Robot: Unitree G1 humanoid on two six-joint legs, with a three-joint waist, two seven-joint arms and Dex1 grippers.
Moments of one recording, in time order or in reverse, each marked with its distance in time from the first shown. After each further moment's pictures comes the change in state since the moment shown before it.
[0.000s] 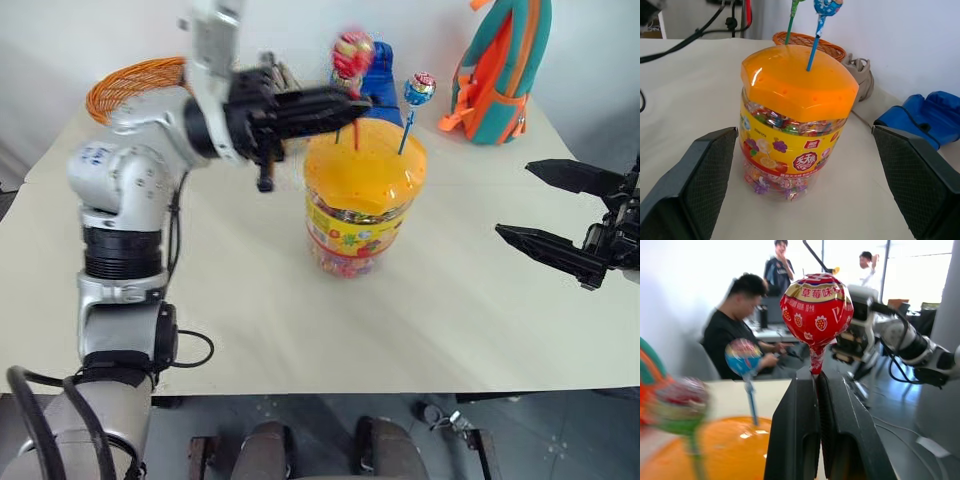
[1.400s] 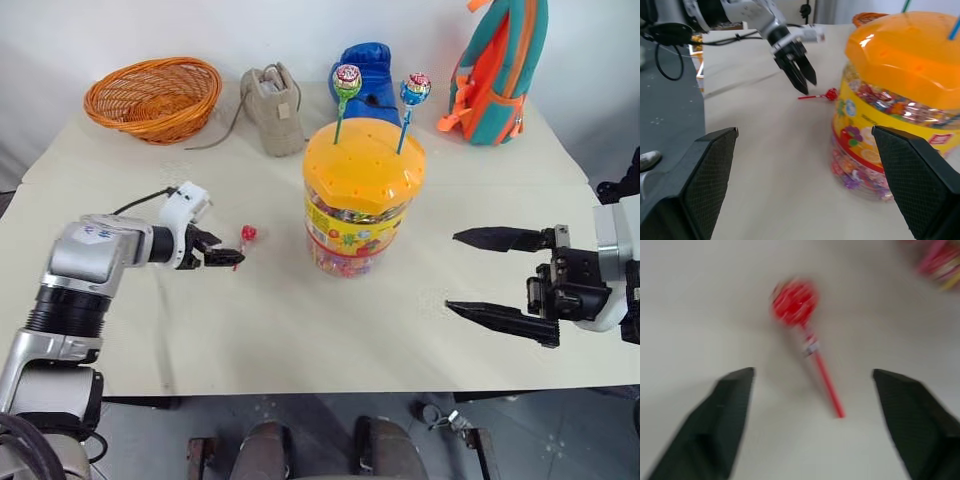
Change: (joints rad) left arm 0.353 0.278 -0.183 0.056 0.328 0.299 0.222; right arm 0.098 0.009 0.120 -0.129 0.070 0.022 0.064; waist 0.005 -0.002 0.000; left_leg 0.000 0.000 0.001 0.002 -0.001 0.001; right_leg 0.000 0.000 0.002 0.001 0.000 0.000
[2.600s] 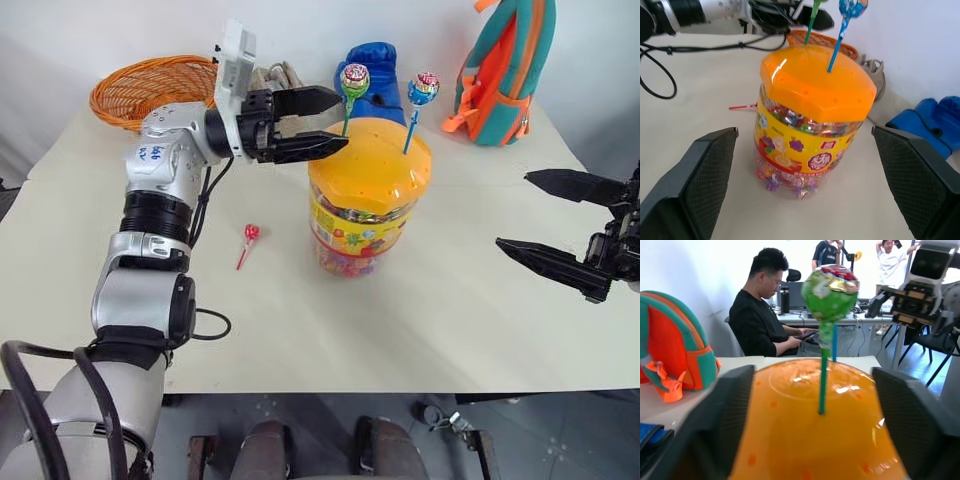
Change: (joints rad) left arm -0.562 -0.454 0.136 0.680 -0.049 -0.785 -0.453; right arm -0.023 -0.014 -0.173 0.080 -0.034 -0.042 -0.066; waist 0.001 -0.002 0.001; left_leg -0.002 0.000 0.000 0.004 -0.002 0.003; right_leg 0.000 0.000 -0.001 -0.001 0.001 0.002
